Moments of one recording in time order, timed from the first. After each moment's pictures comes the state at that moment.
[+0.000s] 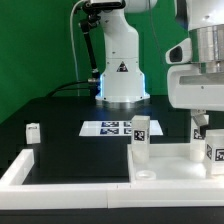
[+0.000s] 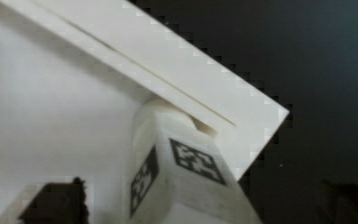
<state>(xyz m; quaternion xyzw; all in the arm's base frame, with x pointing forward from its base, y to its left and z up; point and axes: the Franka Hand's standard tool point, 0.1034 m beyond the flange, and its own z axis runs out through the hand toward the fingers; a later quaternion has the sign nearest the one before) 0.626 0.128 0.088 -0.91 0.42 -0.05 0.06</state>
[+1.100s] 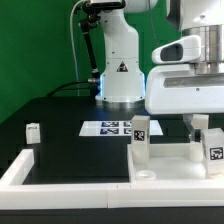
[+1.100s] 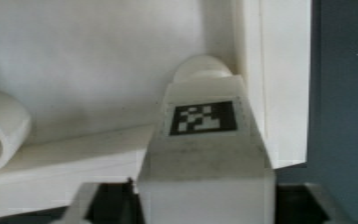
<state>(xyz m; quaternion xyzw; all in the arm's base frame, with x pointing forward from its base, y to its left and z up) 0.630 0.109 0.086 -0.99 0.13 -0.07 0.02</state>
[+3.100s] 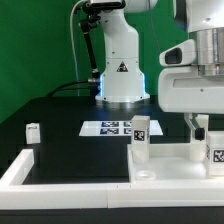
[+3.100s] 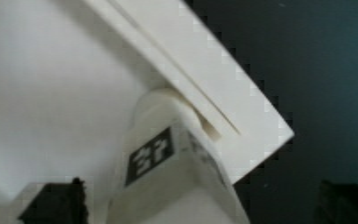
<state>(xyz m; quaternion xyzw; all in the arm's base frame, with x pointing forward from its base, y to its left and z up) 0.628 0.124 0.084 -0.97 0.23 -0.05 0.03</state>
